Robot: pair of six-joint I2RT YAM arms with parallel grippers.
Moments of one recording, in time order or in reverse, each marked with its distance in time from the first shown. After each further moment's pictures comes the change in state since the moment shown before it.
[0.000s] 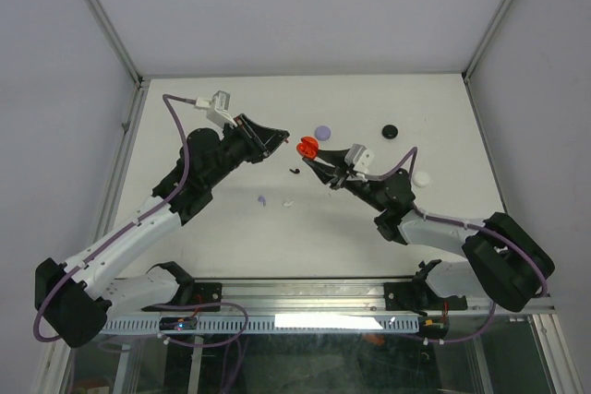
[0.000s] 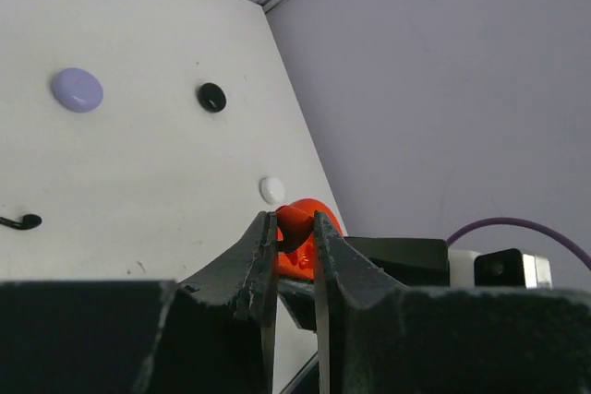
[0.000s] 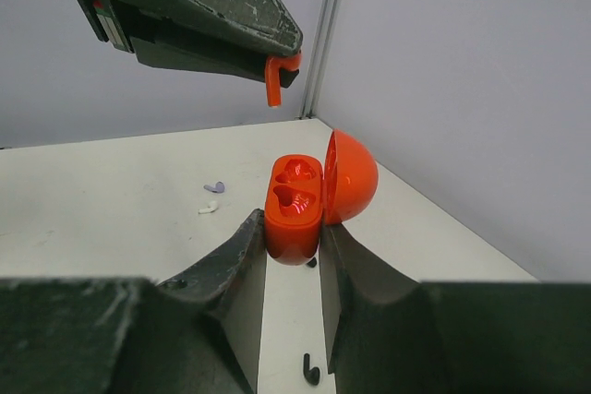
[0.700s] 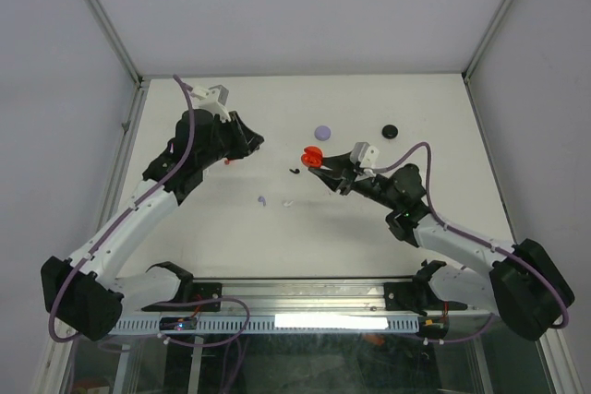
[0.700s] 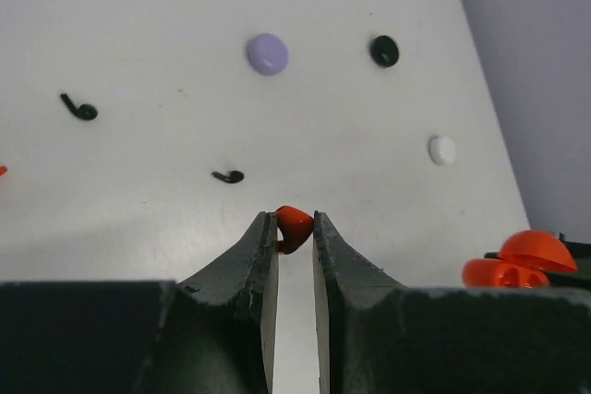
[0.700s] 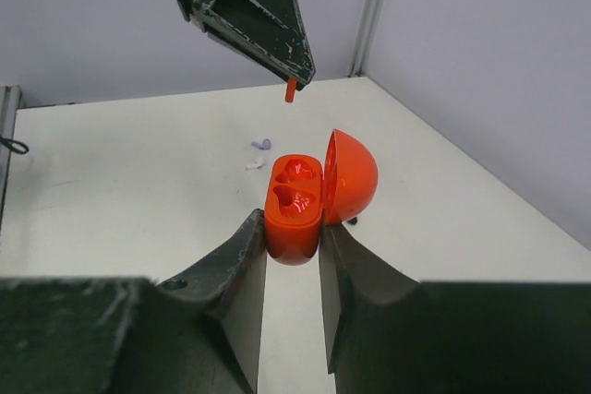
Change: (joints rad) left arm 0.193 0.094 0.132 -0.381 0.073 0.352; right arm -0.066 -0.200 0.013 -0.364 -0.188 0.043
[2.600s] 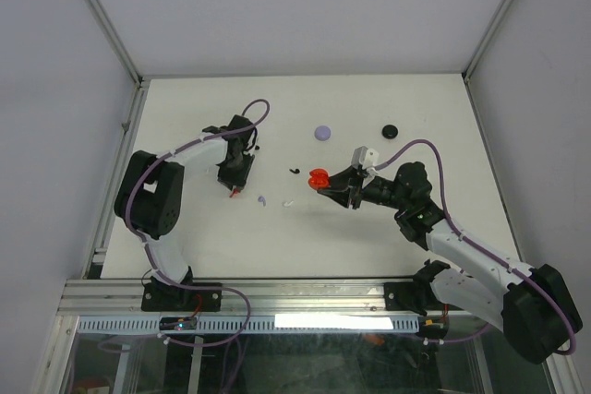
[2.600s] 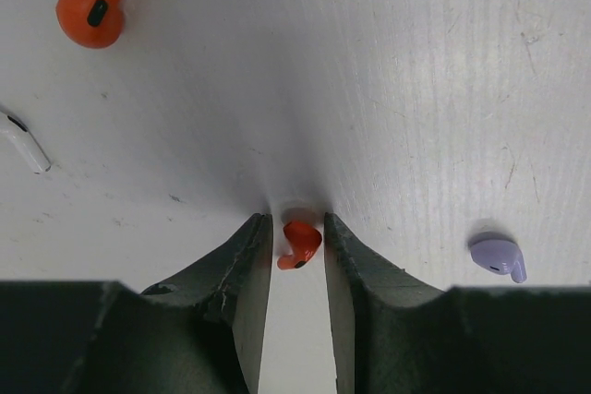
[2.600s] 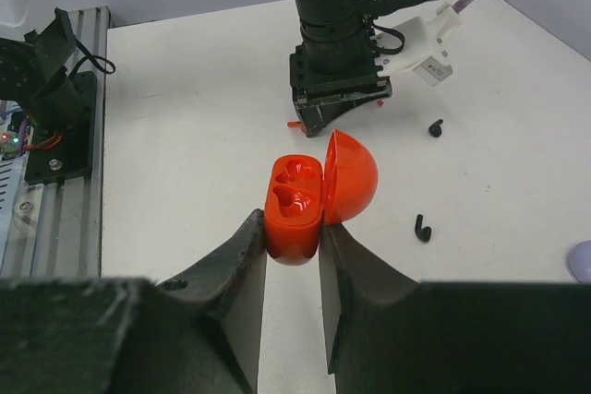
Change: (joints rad) left arm 0.053 0.670 0.177 -0.444 -0.217 0.439; right arm -0.082 -0.125 0.000 -0.342 -0.211 0.021
